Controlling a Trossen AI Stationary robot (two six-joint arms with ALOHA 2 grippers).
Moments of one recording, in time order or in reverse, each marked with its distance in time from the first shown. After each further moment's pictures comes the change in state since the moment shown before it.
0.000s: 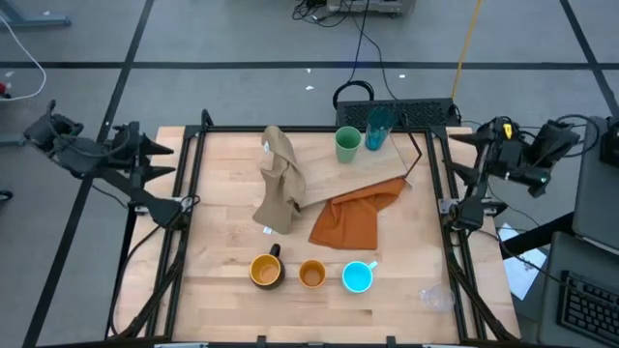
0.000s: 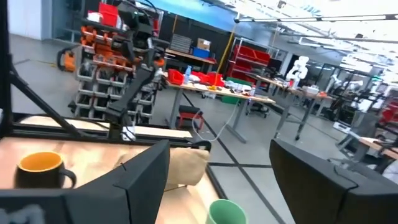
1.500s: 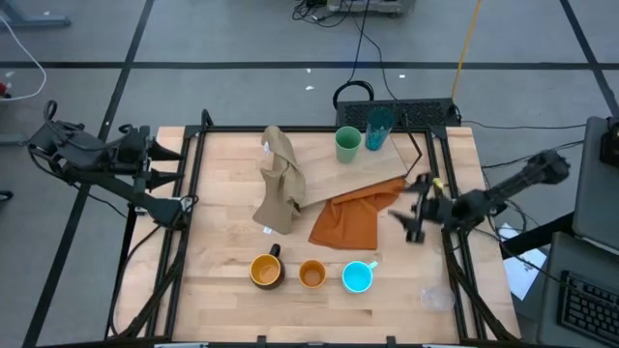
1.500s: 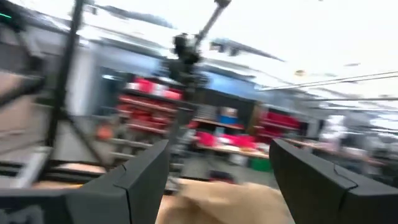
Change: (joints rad) left arm 0.134 0.072 0.000 0.251 0.157 0.119; right arm -0.798 0.231 -0.717 0.650 -0.995 0.545
